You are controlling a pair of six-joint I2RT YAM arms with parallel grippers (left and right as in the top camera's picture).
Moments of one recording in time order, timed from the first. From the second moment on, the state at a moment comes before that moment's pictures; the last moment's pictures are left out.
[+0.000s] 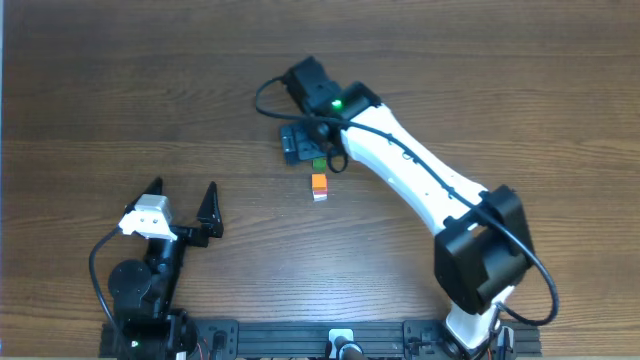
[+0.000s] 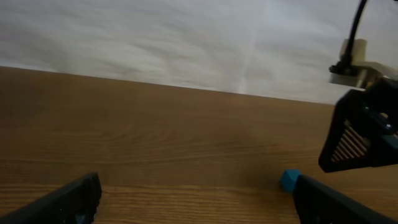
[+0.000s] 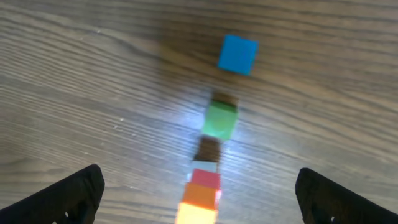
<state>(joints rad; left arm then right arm) 0.02 0.01 0.01 -0.06 0.16 -0.18 0.65 1.92 1.62 -0.98 0.01 0.44</state>
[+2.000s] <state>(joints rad) 0.02 0.01 0.01 -0.06 0.16 -0.18 0.62 2.18 1.64 -0.91 0.05 0.58</state>
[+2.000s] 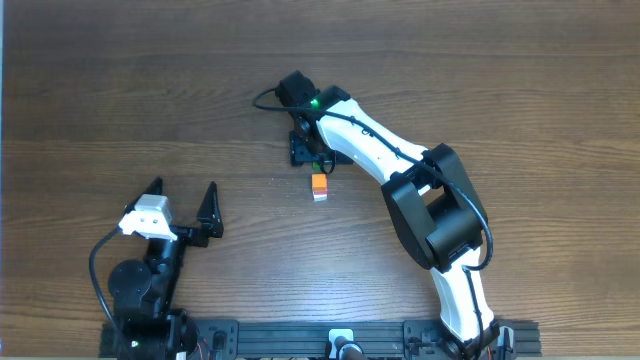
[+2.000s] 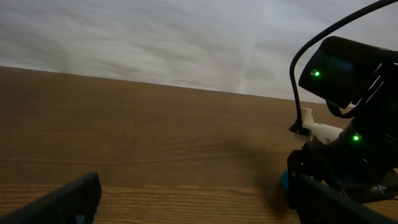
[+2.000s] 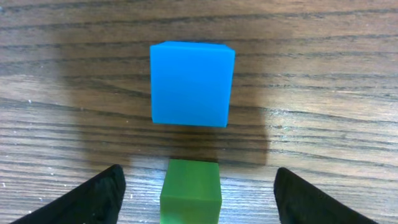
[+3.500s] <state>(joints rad) 0.02 0.01 0.01 -0.06 0.16 -0.18 0.64 2.18 1.63 -0.93 0.03 0.60</state>
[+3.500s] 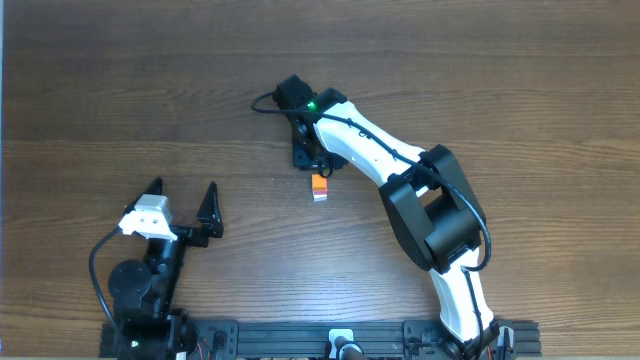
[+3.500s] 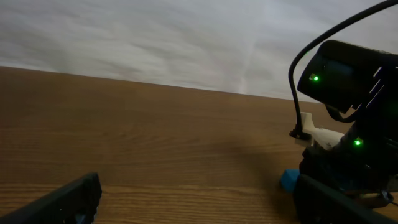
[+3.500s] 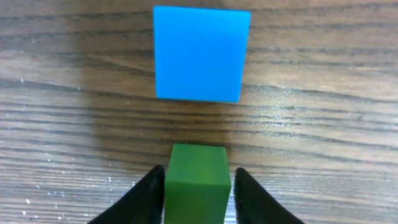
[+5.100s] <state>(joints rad) 0.02 0.01 0.01 -0.06 0.16 -0.18 0.64 2.18 1.89 -1.24 0.08 0.57</state>
